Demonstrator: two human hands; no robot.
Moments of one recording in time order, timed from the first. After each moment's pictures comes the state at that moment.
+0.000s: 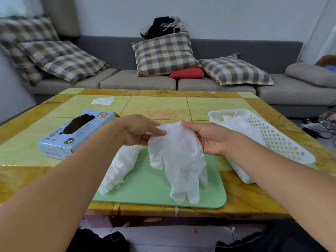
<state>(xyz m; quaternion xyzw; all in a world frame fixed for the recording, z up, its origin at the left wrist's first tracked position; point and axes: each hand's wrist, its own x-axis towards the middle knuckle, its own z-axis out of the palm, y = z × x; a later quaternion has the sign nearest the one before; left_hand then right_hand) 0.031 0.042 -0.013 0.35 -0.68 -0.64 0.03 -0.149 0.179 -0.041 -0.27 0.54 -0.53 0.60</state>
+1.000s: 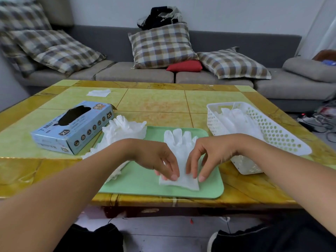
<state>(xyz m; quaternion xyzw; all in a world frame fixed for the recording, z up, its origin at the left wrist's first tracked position) 0.029 0.078 -0.063 0.09 -0.90 -0.36 -0.22 -0.163 0.214 -0.049 -0.66 0.61 -0.03 0.44</state>
